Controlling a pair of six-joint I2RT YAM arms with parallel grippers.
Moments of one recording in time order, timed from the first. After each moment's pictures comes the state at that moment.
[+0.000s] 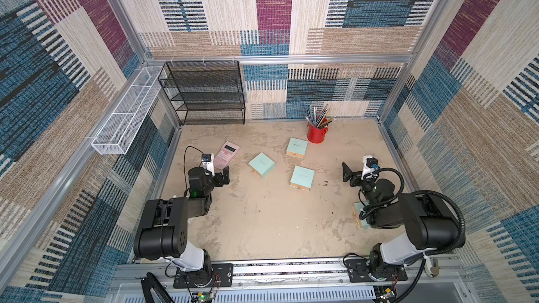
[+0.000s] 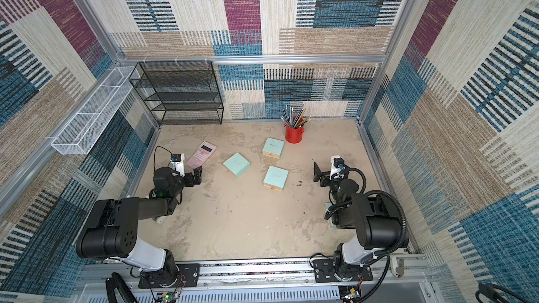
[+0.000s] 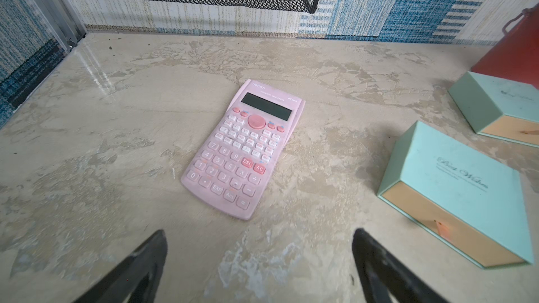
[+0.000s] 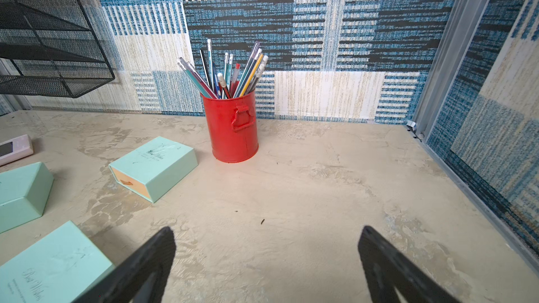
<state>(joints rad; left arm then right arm) 0.07 1.55 0.44 0.71 0.19 -0.01 -0.06 1.55 0.20 1.32 -0.22 0.02</state>
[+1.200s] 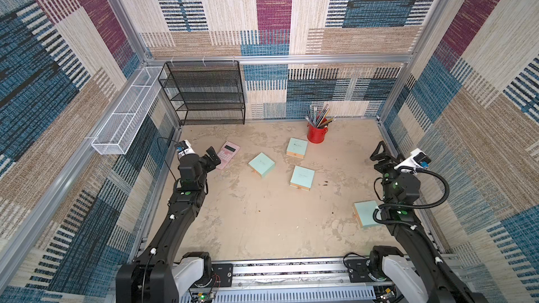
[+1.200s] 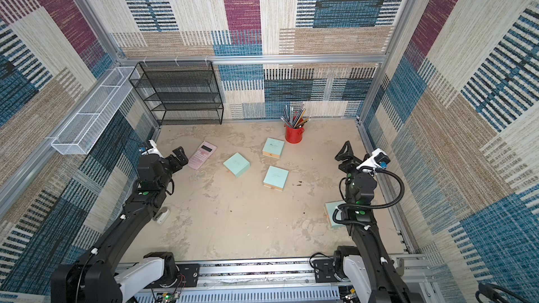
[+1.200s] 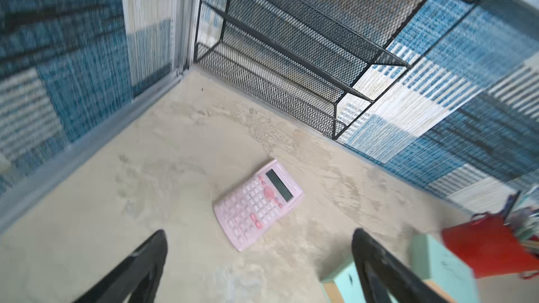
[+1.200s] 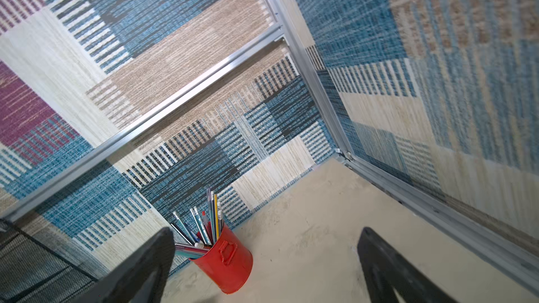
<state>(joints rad) -0.01 1.05 0.67 0.02 -0.17 -0.60 -0.07 0.77 0.41 0.42 0.22 0.59</state>
